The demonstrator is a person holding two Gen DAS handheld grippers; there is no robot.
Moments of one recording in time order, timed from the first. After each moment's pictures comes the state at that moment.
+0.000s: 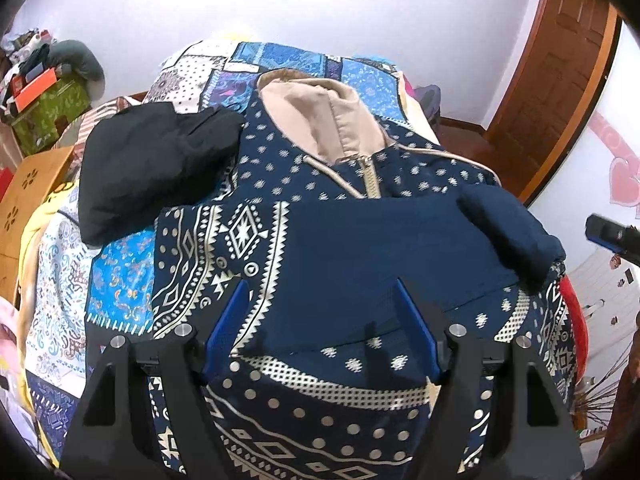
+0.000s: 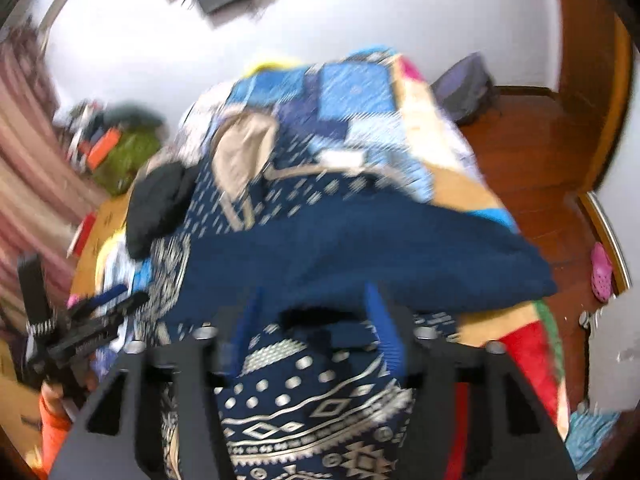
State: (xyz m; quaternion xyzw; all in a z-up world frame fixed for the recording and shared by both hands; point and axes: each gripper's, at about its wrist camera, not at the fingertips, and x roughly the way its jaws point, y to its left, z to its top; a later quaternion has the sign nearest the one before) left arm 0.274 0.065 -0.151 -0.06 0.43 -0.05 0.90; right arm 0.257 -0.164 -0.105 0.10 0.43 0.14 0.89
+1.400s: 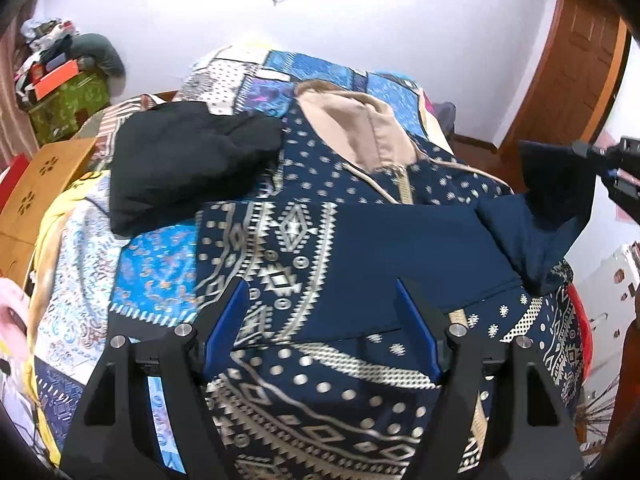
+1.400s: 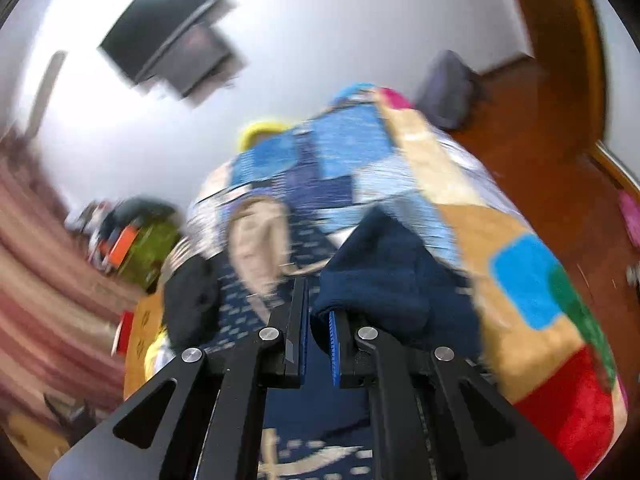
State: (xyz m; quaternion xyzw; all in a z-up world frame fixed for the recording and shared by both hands) left arm 0.248 0.111 -0.149 -0.08 0.41 -0.02 0.91; right arm 0.299 -0.153 -0.063 0.23 0.37 0.16 0.88
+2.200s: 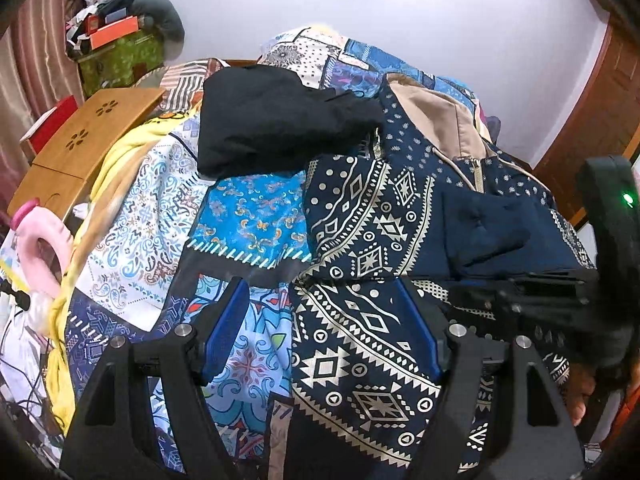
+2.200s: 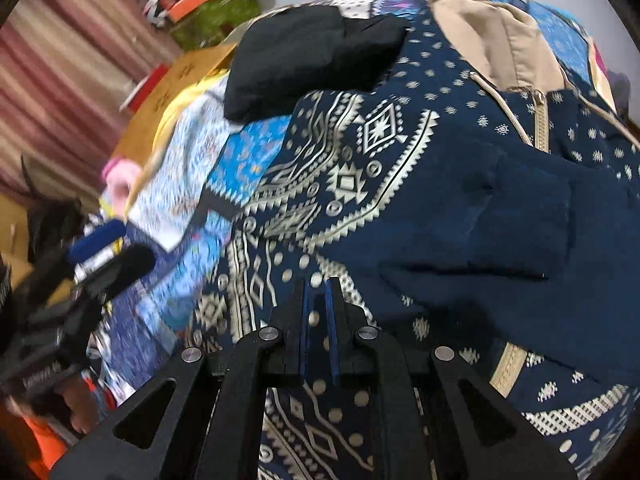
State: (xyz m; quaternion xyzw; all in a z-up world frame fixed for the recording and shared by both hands) left arm 0.187 0.192 -0.167 -0.13 0.43 0.05 0.89; right arm 0.244 0.088 -0.186 -0.07 0.55 0.33 0.76
